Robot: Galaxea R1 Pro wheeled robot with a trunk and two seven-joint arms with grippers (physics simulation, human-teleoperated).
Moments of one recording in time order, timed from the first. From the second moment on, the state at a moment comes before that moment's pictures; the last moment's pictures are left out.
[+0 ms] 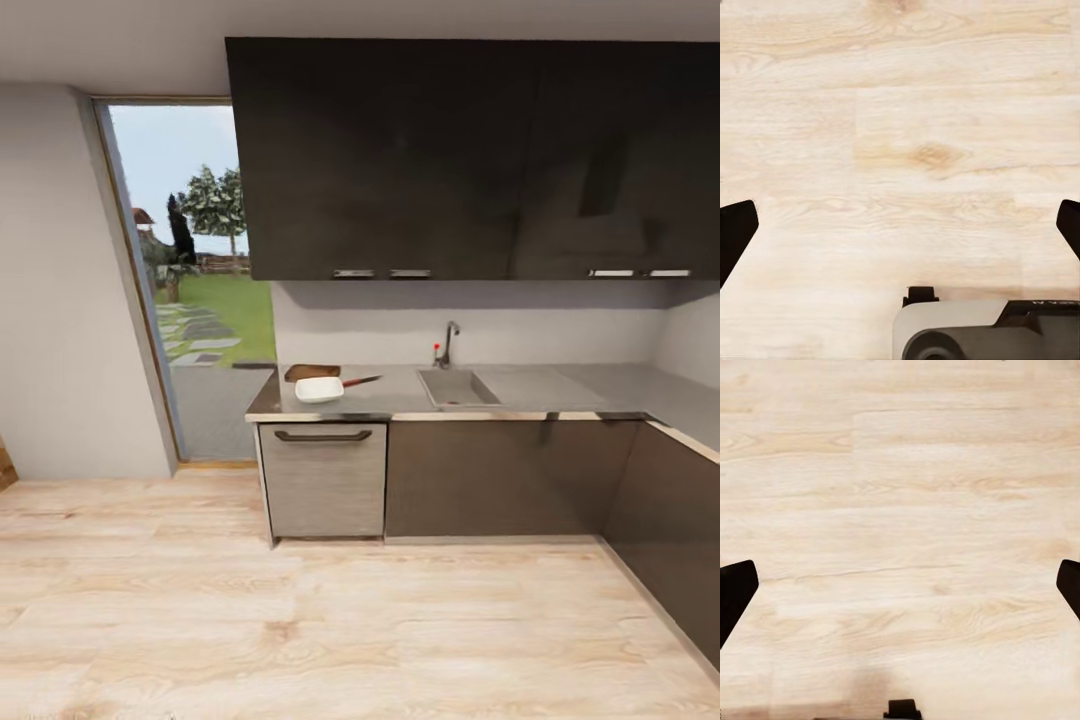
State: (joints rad) left arm 0.00 0.05 0.01 -0.46 0.00 -0.16 0.00; right arm 0.00 0.01 0.00 -0.47 0.00 -0.28 -0.06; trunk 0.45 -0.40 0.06
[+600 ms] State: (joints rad) left arm 0.00 0.05 0.01 -0.46 0.00 -0.16 0.00; right arm 0.00 0.00 0.00 -0.47 0.00 -0.28 -0.06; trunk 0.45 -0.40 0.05
